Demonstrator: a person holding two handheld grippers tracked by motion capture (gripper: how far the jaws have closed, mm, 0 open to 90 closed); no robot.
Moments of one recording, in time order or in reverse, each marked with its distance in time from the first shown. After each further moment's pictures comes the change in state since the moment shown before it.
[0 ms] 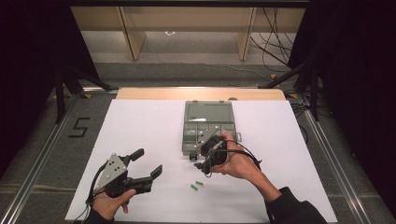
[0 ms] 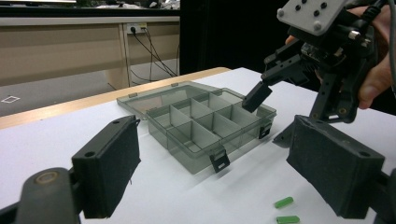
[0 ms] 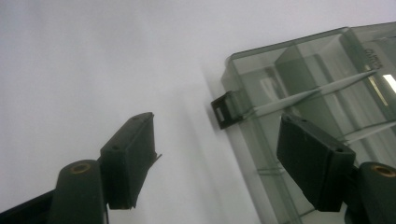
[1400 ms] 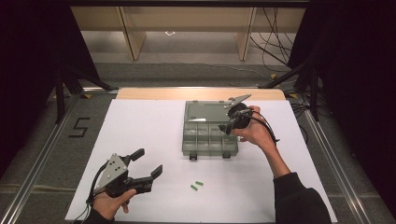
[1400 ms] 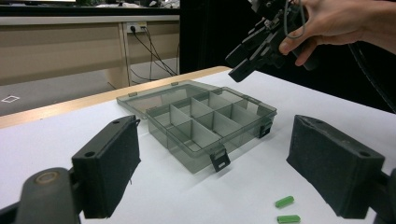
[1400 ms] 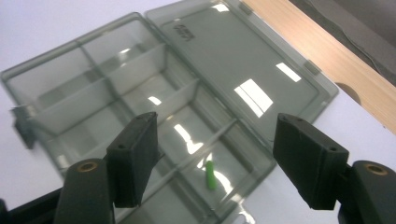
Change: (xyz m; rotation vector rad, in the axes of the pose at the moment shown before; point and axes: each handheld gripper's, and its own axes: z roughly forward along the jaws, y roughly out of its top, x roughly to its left) left arm 0.000 0.000 0.001 0.003 0.001 0.001; right arm -0.118 -0.035 -0.014 -0.053 -0.216 0.303
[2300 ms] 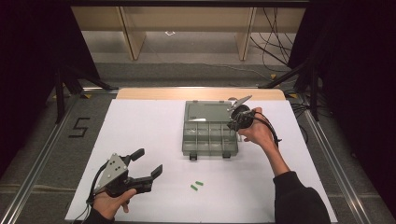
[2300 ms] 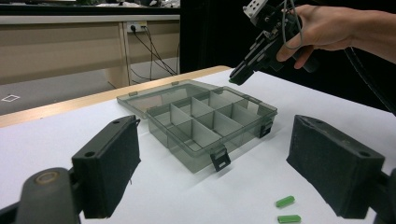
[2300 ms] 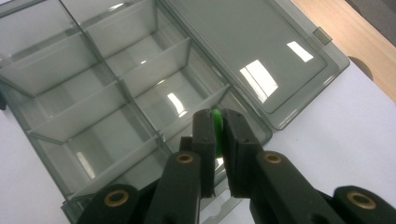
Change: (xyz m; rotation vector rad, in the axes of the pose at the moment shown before) left arm 0.000 0.000 0.001 0.000 0.000 0.000; right arm -0.018 -0.013 0.010 0.091 0.032 -0.044
